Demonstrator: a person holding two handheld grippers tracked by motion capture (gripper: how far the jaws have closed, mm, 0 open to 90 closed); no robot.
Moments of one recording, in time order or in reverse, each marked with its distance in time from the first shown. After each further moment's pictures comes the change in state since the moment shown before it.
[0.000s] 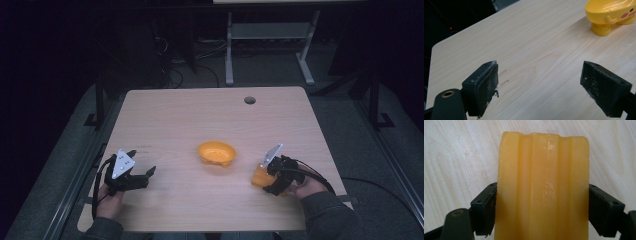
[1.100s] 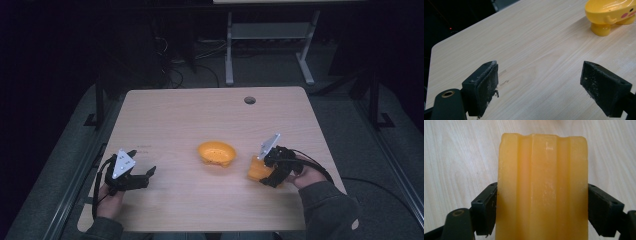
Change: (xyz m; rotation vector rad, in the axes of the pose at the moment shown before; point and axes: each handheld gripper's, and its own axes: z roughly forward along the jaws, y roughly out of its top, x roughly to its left) left arm 0.001 0.001 0.000 0.005 0.000 0.004; right arm -0.009 0.027 -0.024 -0.044 0.022 -0.076
